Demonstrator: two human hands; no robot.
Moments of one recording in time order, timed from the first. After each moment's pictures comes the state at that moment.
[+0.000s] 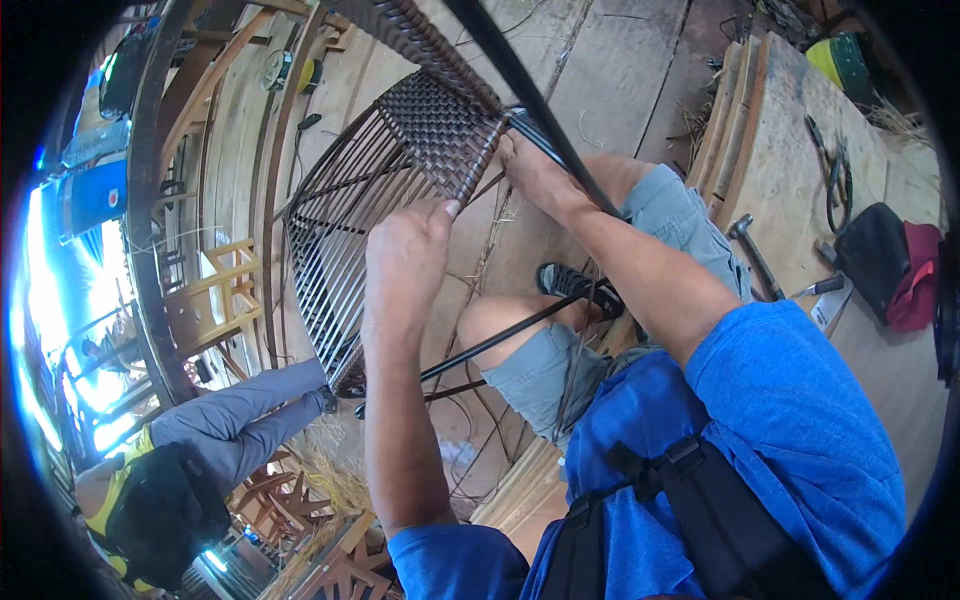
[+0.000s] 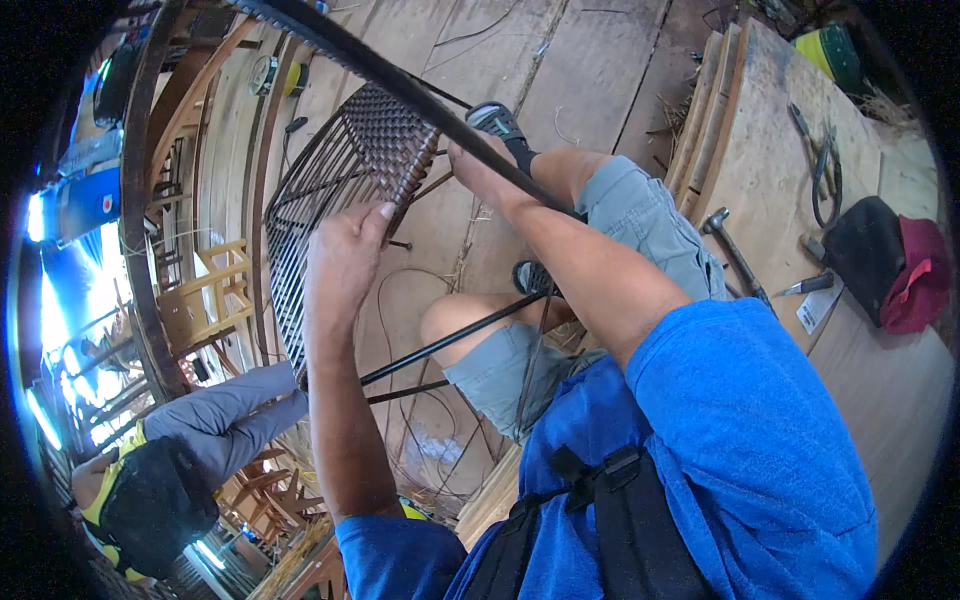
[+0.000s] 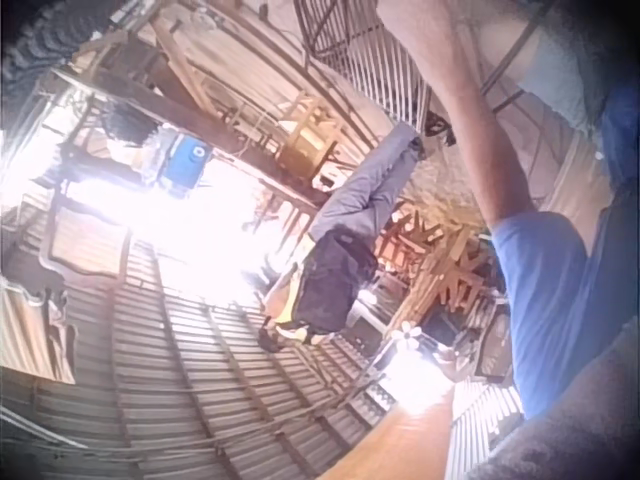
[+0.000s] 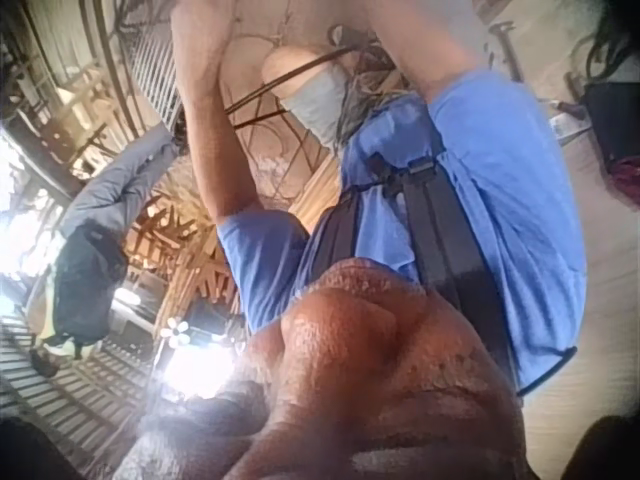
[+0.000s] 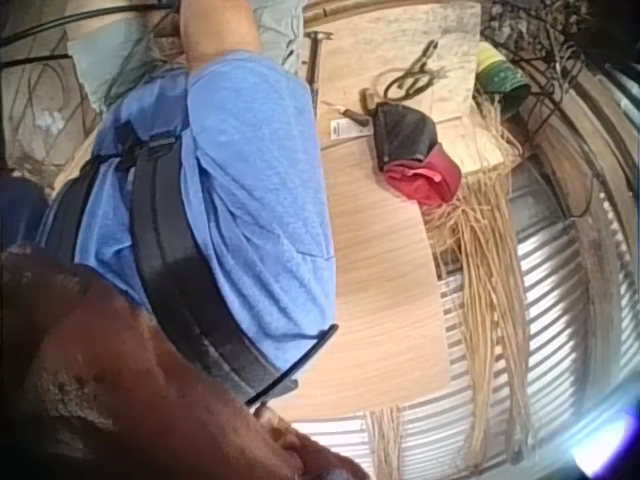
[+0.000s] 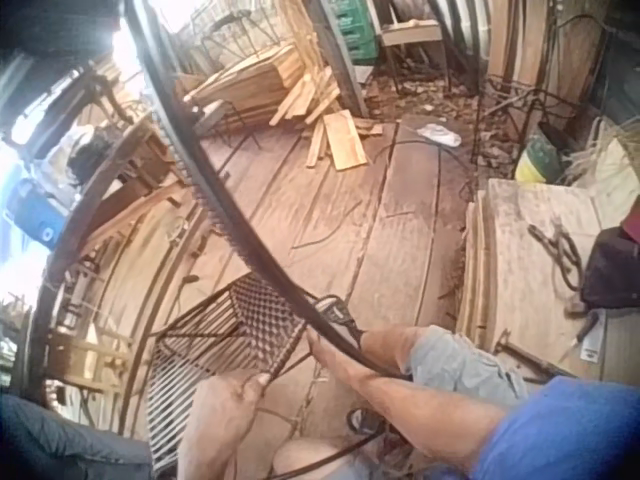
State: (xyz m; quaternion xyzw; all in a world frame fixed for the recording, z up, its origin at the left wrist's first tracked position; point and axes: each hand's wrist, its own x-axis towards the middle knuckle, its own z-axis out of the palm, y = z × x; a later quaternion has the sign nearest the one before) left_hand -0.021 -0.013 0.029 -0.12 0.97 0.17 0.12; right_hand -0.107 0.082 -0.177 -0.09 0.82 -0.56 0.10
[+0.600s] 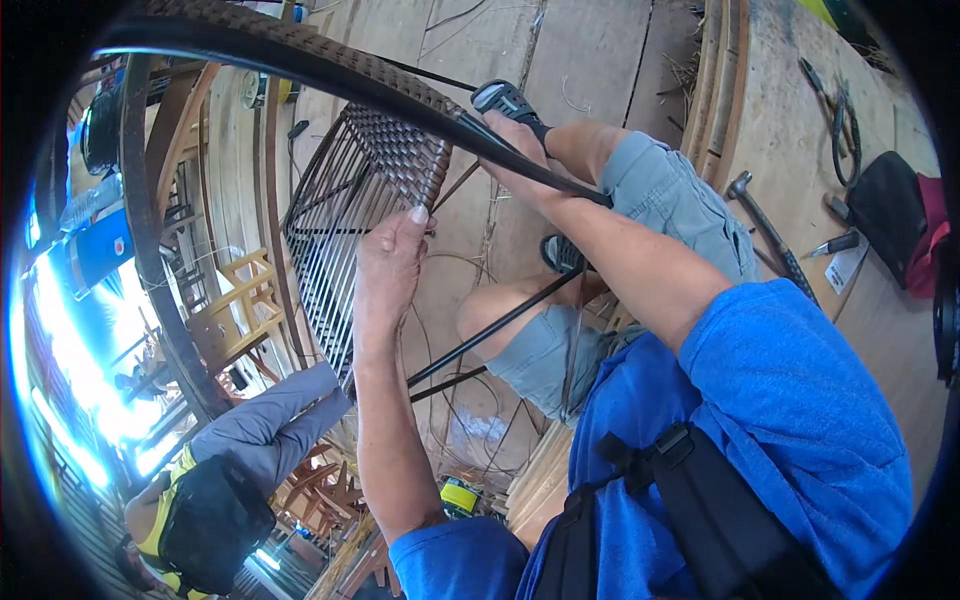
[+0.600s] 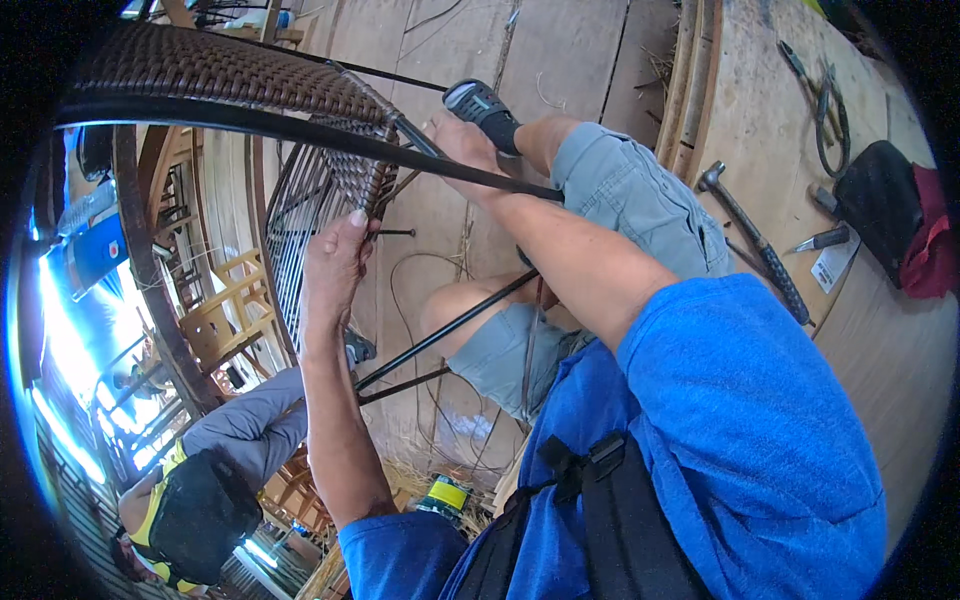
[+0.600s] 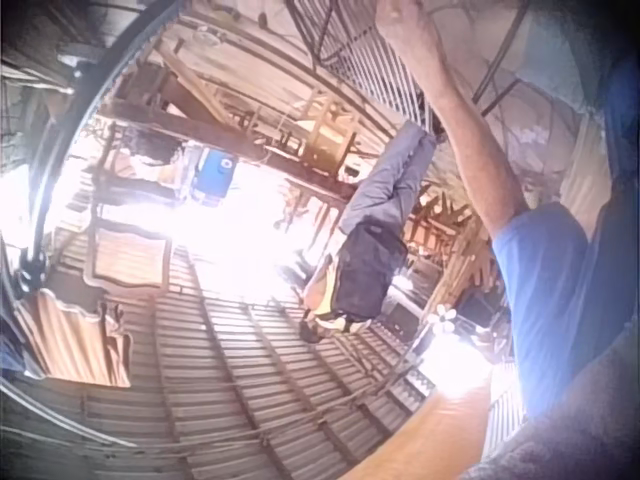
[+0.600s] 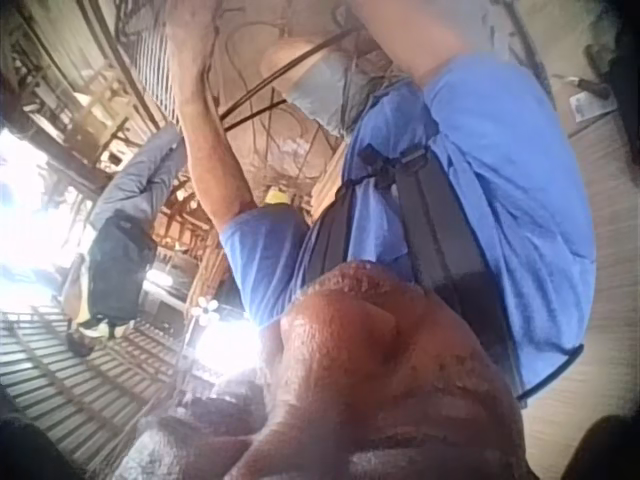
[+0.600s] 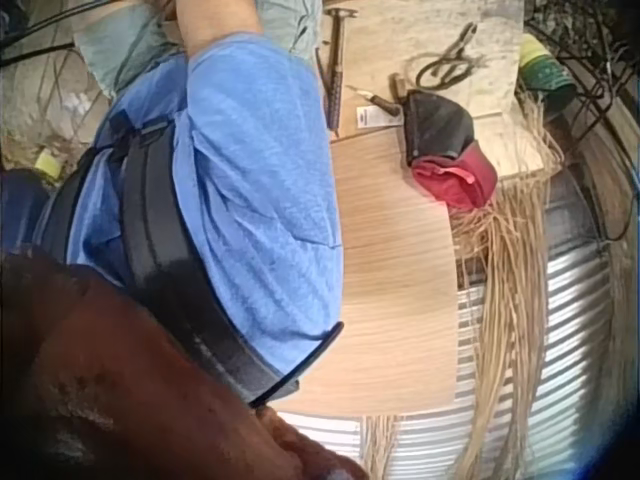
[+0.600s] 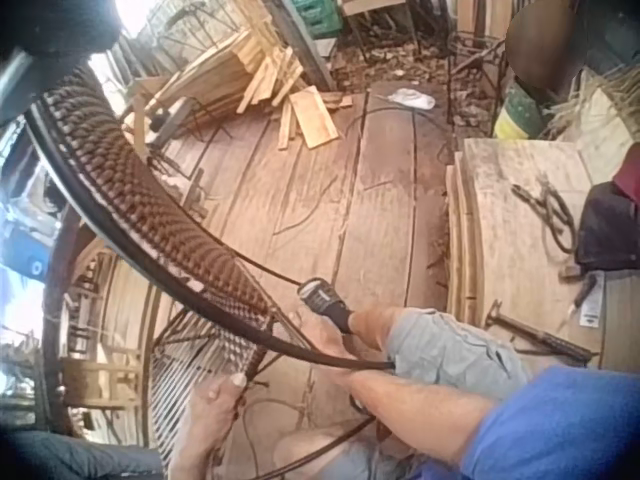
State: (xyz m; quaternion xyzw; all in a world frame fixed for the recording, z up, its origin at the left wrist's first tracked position) left_hand -0.018 -0.017 0.011 -0.27 0.85 0.41 0.19; right_hand -0.099 0.094 -0.174 0.00 0.77 -0.63 0.12
